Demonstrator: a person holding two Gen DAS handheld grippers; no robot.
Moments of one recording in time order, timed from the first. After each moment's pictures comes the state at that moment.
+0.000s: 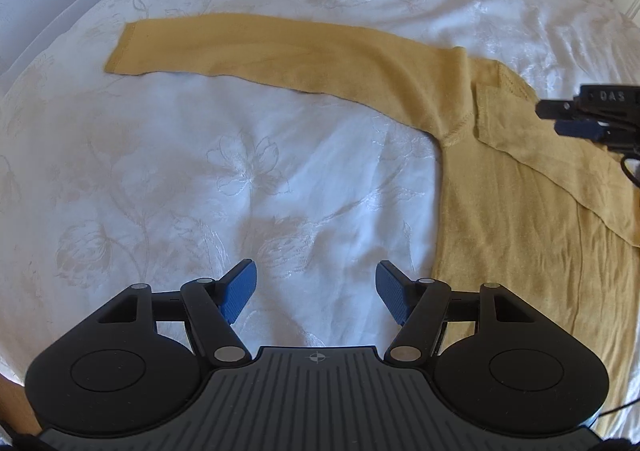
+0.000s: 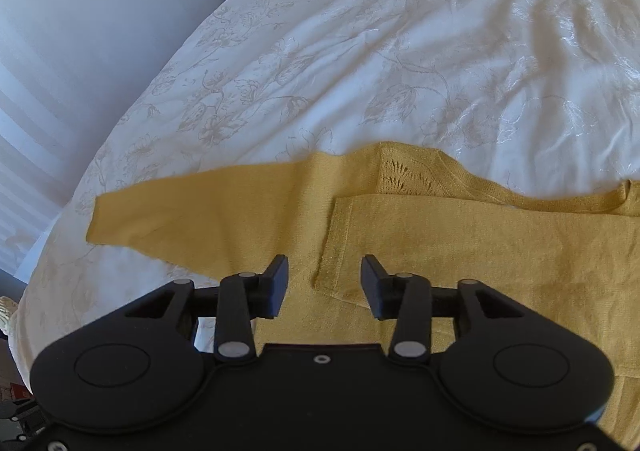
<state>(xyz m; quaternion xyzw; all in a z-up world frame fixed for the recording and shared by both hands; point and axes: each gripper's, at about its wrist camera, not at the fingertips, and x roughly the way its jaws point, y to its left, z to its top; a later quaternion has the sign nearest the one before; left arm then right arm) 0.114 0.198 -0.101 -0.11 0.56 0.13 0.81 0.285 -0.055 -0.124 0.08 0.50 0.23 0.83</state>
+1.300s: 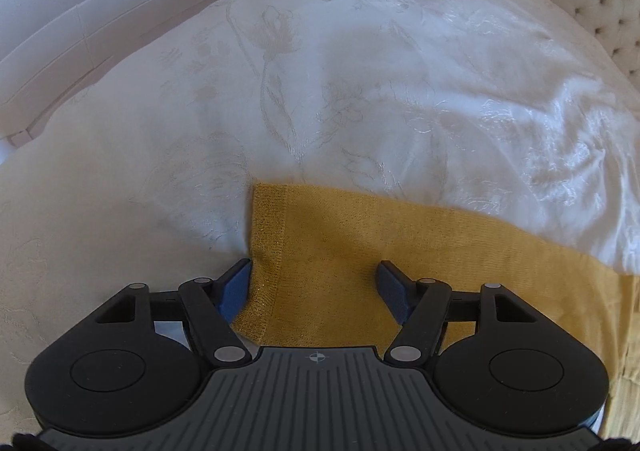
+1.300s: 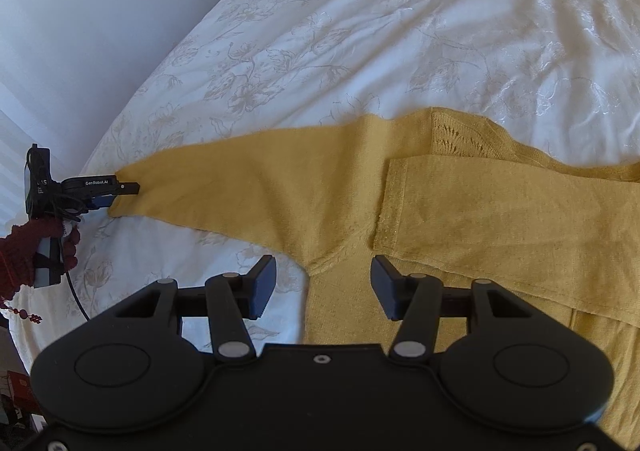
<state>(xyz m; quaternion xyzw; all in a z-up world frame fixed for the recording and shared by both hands) 0.248 0.482 -0.167 -0.20 0.49 0.14 0.84 0.257 -0.004 -0.124 0.07 0.51 0.25 0.82</state>
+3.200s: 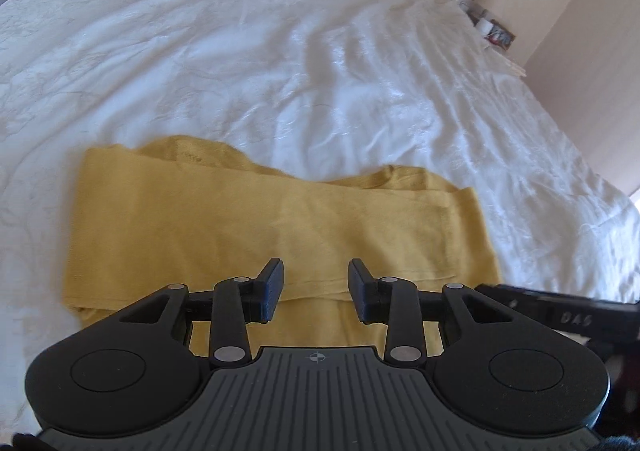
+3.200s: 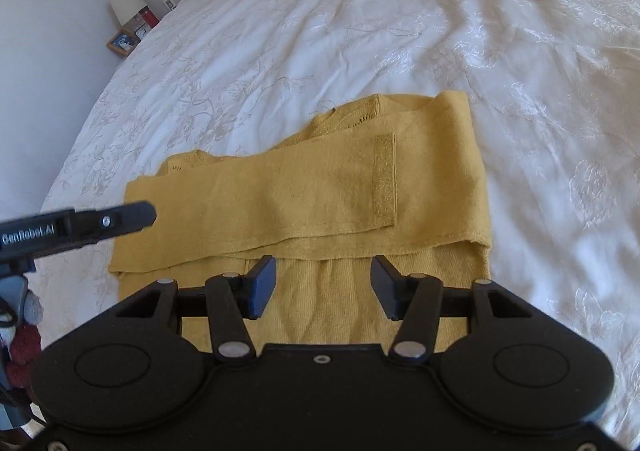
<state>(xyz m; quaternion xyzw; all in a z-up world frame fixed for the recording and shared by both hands) 0.256 0.044 -0.135 -0.09 0.48 -0.12 0.87 0.220 -0.247 -0.136 0.17 0.47 0.08 0.86</state>
